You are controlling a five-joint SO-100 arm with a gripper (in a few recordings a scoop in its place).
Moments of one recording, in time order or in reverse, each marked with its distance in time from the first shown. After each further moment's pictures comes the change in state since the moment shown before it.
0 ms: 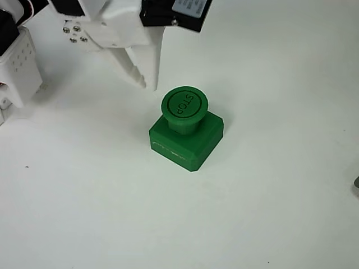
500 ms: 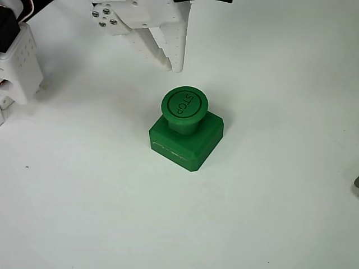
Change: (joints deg) arm -4.1 -7.6 -2.7 0.0 1.9
